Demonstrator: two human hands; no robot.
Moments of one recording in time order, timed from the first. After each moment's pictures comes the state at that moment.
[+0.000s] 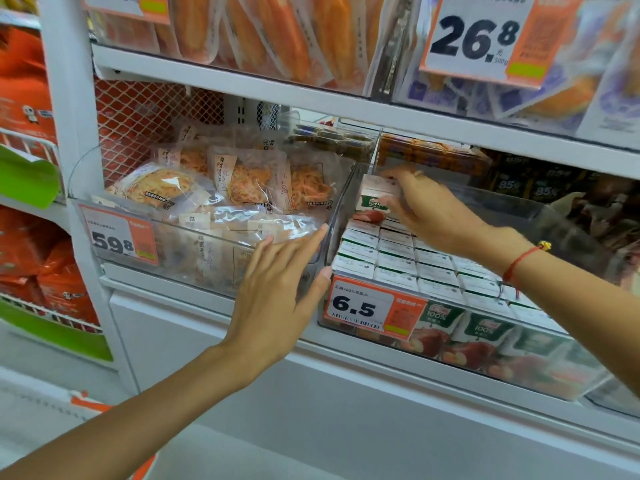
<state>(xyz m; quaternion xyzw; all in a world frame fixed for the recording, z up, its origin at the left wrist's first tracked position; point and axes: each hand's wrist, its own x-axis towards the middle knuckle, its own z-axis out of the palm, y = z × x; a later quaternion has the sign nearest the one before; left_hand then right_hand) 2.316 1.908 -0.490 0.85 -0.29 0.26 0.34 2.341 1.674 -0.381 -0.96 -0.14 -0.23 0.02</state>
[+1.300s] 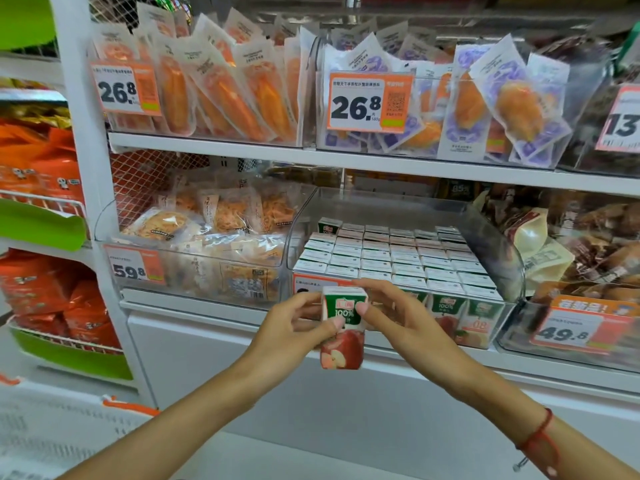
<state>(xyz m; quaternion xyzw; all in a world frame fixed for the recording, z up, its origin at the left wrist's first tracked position) 2.207 1.894 -0.450 0.72 -0.23 -0.11 0.64 2.148 1.715 -0.433 -0.82 -0.04 -0.09 0.56</state>
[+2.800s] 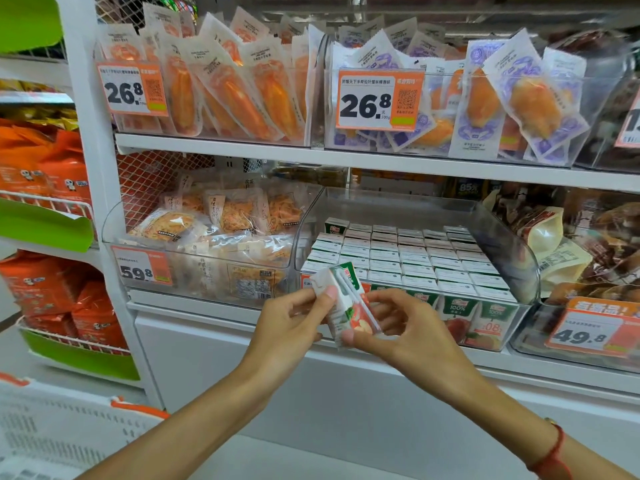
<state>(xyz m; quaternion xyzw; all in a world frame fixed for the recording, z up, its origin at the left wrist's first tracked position) 2.204 1.893 -0.441 0.68 -0.19 -0.08 0.70 2.146 1.733 -0.435 -0.87 0.05 -0.16 0.46</state>
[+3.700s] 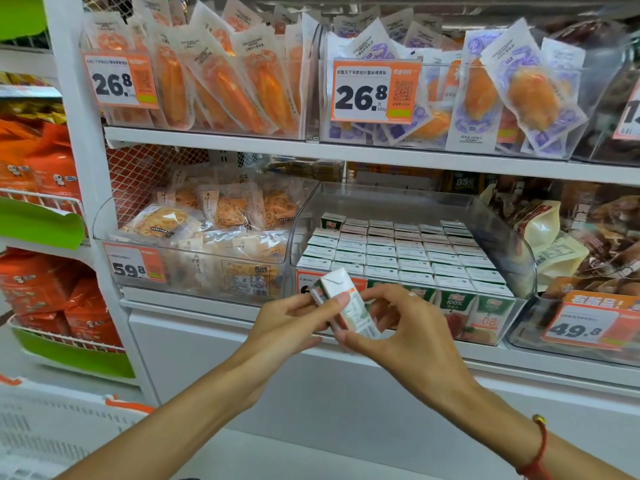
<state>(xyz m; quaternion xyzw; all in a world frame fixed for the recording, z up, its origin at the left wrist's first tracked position) 2.208 1.898 -0.441 0.68 -0.14 -0.19 0.69 2.141 1.738 -0.437 -0.91 0.00 -0.27 0.32</state>
